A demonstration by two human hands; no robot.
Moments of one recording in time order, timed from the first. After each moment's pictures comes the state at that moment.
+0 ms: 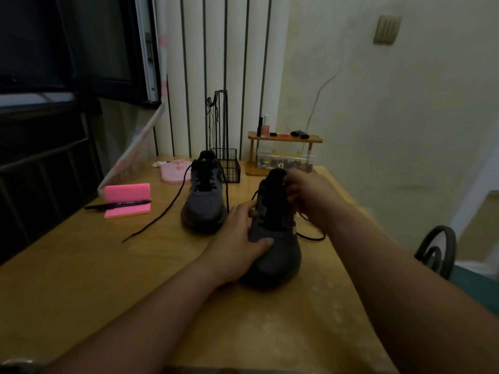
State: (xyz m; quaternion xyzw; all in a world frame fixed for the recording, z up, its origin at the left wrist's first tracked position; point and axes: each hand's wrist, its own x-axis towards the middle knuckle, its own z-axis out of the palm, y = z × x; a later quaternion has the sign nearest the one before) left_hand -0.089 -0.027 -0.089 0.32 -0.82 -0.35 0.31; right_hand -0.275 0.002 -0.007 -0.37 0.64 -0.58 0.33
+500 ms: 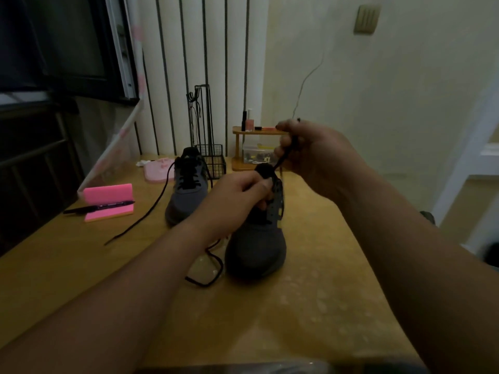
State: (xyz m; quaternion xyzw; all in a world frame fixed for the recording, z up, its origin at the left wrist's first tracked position) left_hand -0.108 -0.023 -0.018 0.22 -0.82 -0.38 0.36; right_hand -0.272 0.057 0.060 -0.45 0.46 -0.66 0.39
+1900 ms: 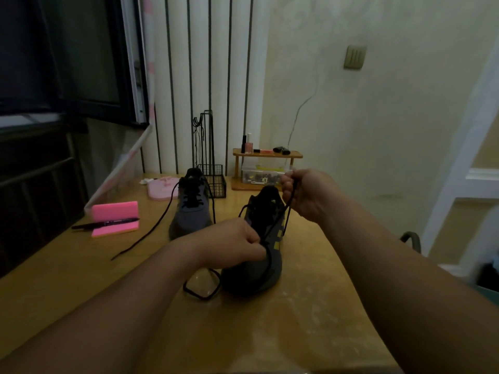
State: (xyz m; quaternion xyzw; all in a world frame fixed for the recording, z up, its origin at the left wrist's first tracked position) left_hand -0.084 -0.012 -0.010 0.24 -0.91 -0.32 0.07; right_hand -0.278 0.035 0.048 -0.24 0.52 -0.69 0.45
